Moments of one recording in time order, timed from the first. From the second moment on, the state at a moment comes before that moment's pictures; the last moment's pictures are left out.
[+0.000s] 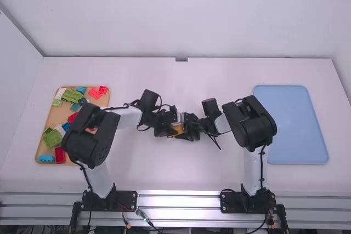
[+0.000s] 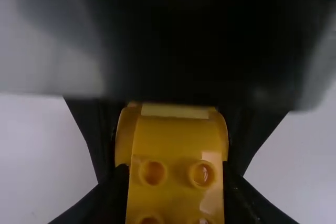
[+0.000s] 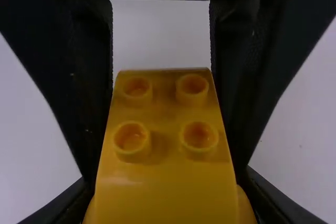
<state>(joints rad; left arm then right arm) -0.33 1.86 0.88 -0.19 0.72 0.95 0.38 2.15 0.78 0.39 -1.03 -0.89</state>
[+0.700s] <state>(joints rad) -0.27 1.58 0.88 -0.40 0.57 1.02 0.38 2.15 0.78 0.39 -1.01 -0.87</state>
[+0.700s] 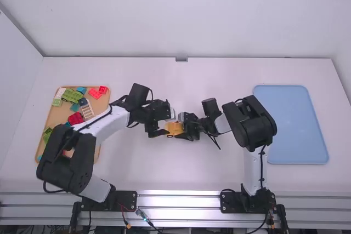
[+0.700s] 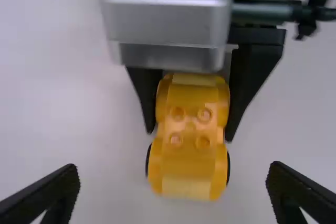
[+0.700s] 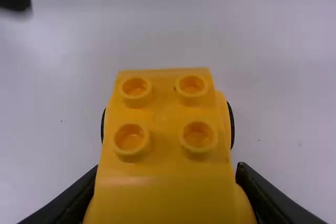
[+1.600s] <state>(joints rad) 0.12 1.60 0.46 0.67 0.58 0.48 -0.28 1.46 0.83 -0.18 -0.42 -0.62</state>
